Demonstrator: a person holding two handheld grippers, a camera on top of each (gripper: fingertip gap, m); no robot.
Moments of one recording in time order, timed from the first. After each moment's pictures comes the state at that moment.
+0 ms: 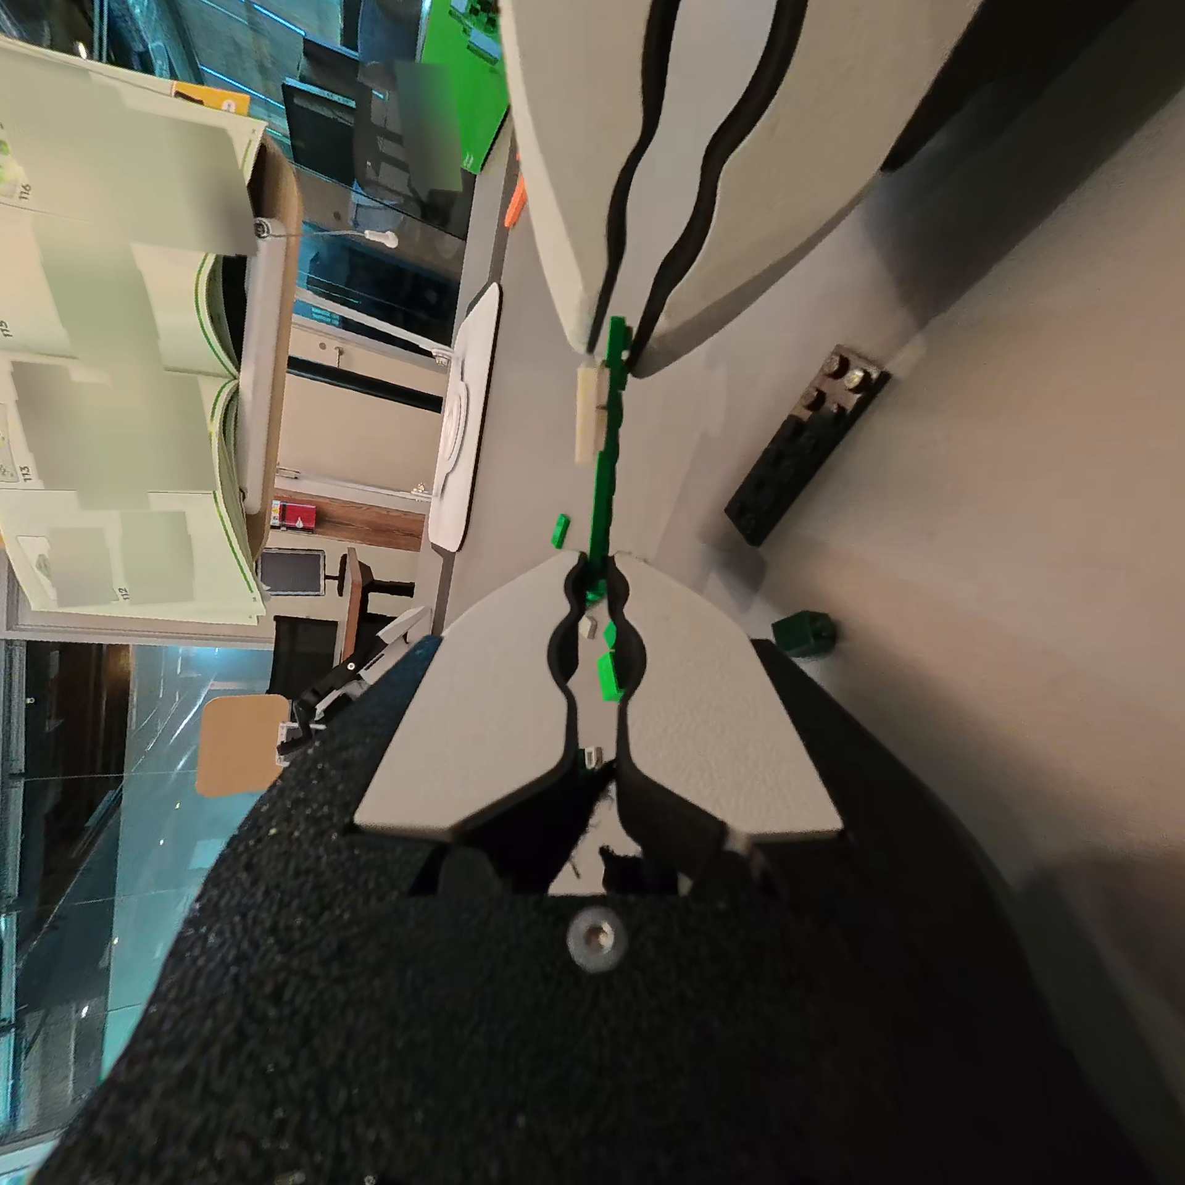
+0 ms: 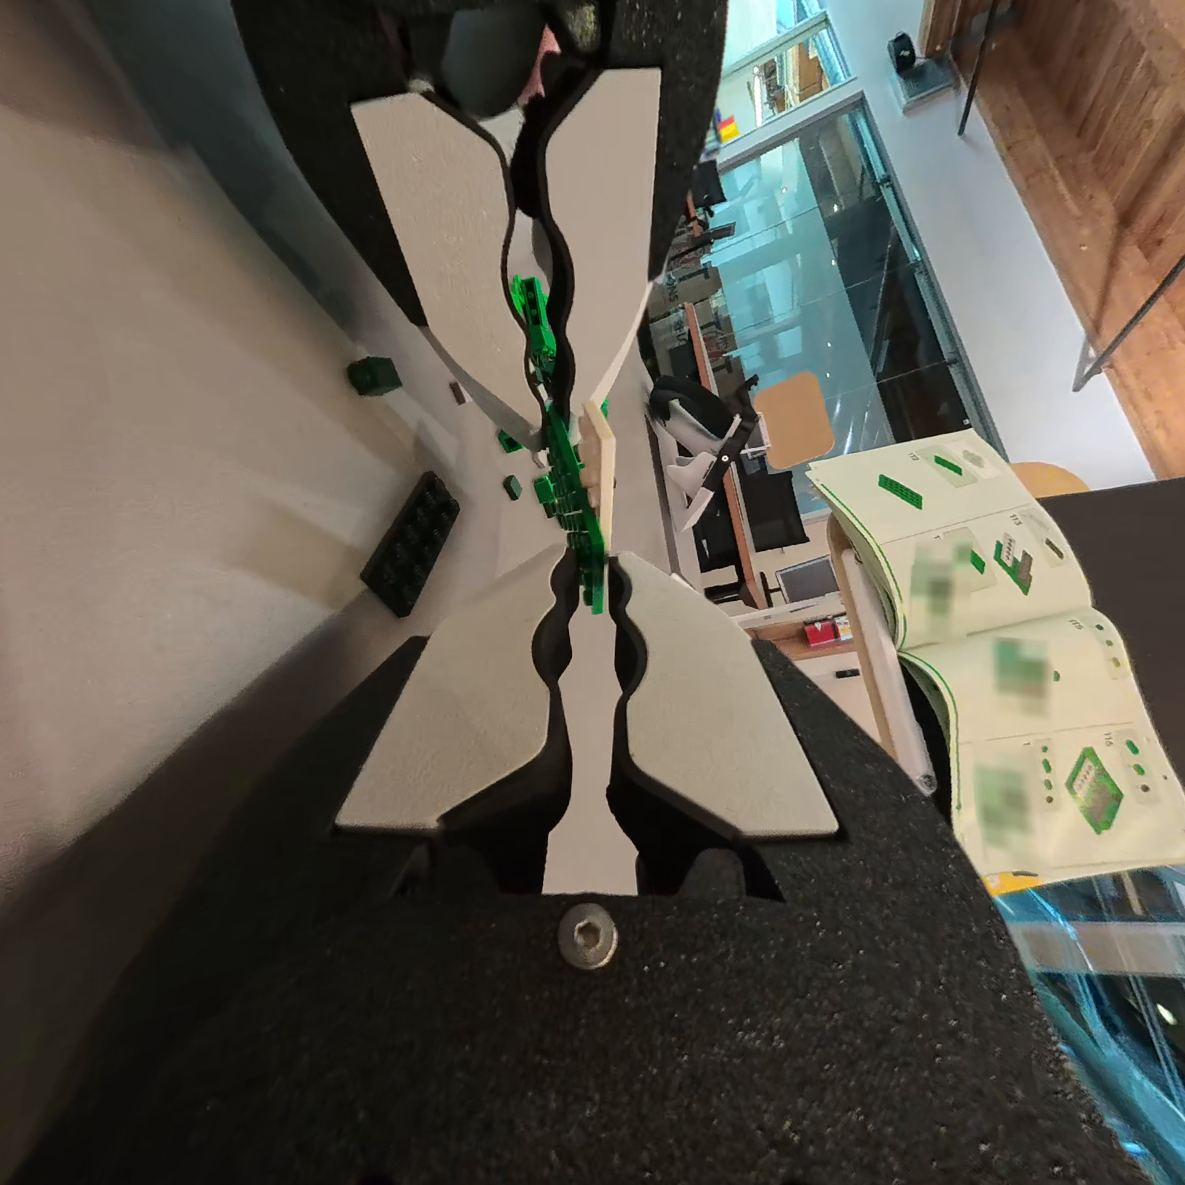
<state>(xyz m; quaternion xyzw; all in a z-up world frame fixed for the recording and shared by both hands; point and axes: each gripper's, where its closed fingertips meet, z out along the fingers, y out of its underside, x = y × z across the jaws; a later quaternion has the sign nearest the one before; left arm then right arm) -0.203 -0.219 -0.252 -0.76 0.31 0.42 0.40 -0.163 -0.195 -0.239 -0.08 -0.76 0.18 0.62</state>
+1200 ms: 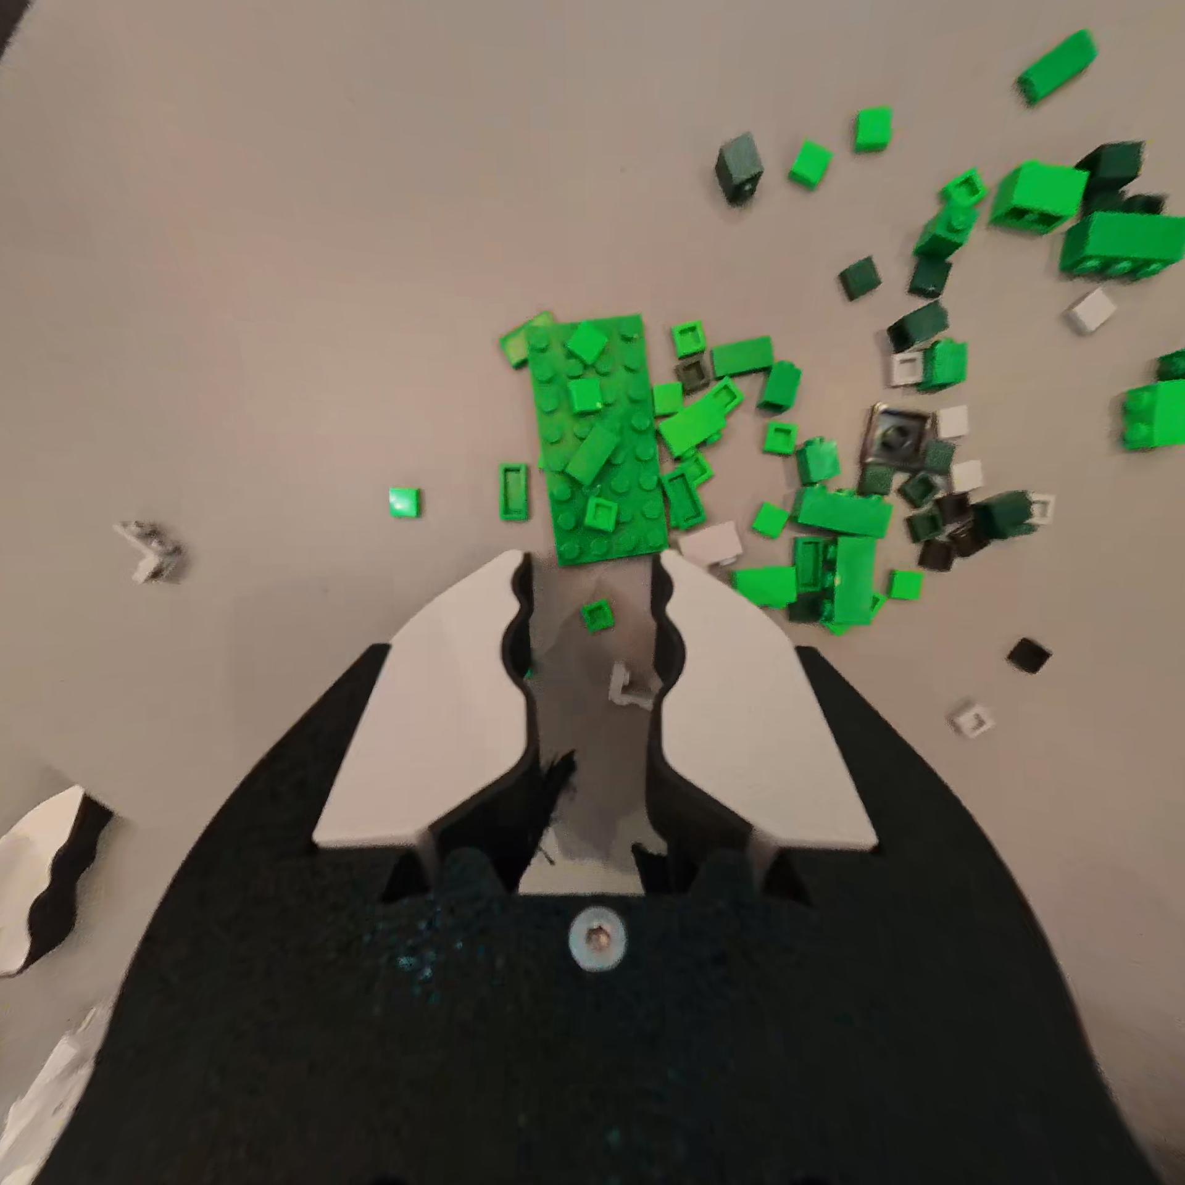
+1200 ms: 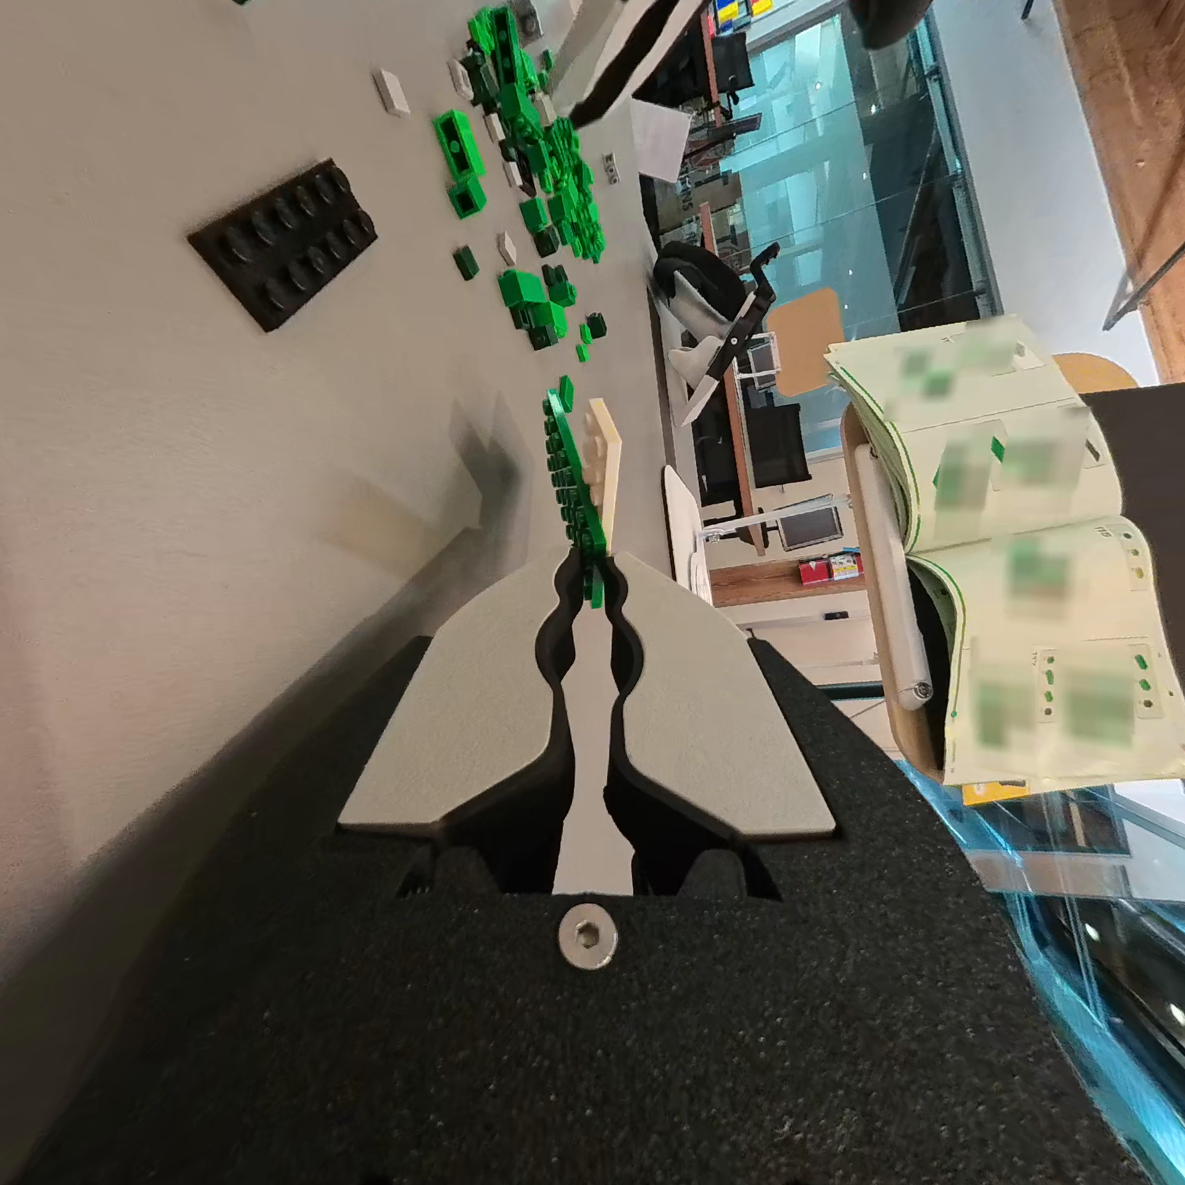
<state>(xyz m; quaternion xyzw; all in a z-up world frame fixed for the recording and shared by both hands) -0.395 -0.275 -0.287 -0.97 0.02 0.01 0.22 -0.168 -0.128 -0.254 -0.10 -0.78 0.12 0.61</state>
